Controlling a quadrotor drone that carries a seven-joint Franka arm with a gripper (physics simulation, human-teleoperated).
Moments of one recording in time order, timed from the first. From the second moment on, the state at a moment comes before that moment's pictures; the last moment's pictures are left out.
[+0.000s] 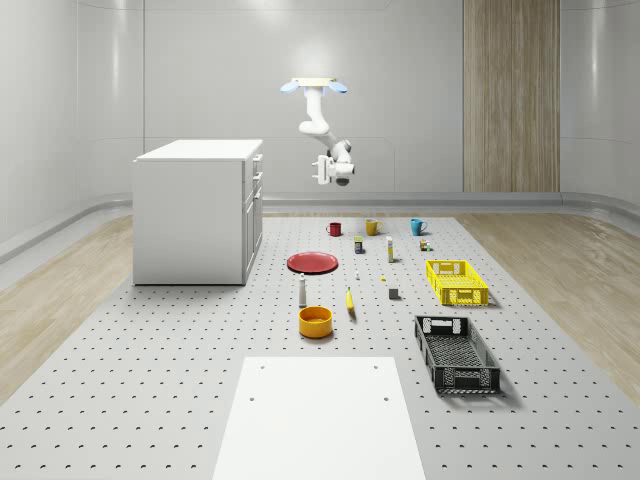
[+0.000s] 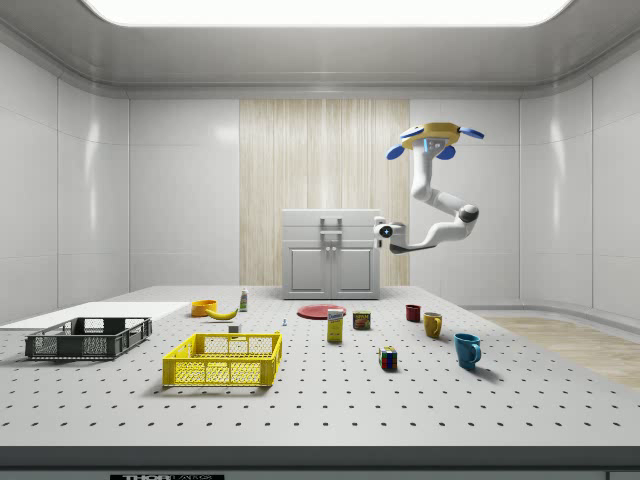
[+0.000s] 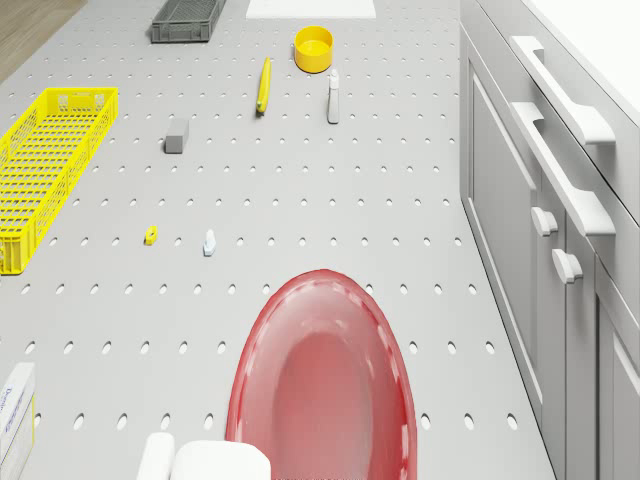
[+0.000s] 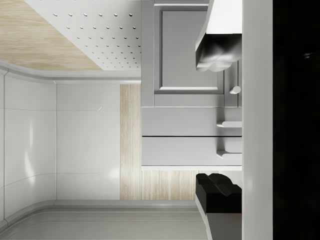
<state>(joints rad) 0.62 -1.08 -0.86 -2.45 0.84 1.69 0.78</state>
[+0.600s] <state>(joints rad) 0.65 -1.11 -0.87 -2.46 0.81 1.72 0.80</state>
